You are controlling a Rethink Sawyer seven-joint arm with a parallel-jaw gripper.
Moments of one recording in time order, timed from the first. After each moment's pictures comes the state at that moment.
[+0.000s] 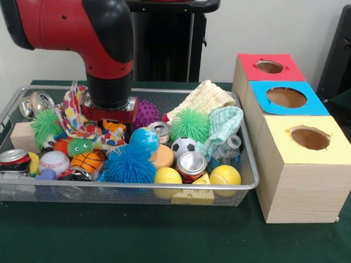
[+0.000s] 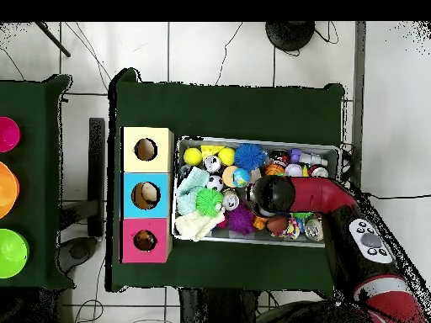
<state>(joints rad) -0.63 -0.44 0.27 1.53 -0.55 0.65 1.81</state>
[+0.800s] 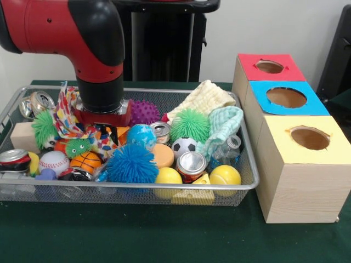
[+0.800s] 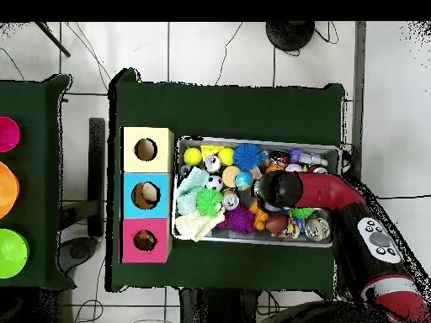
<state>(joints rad) -0.67 -0.43 0.31 1.50 -0.55 0.69 1.81</state>
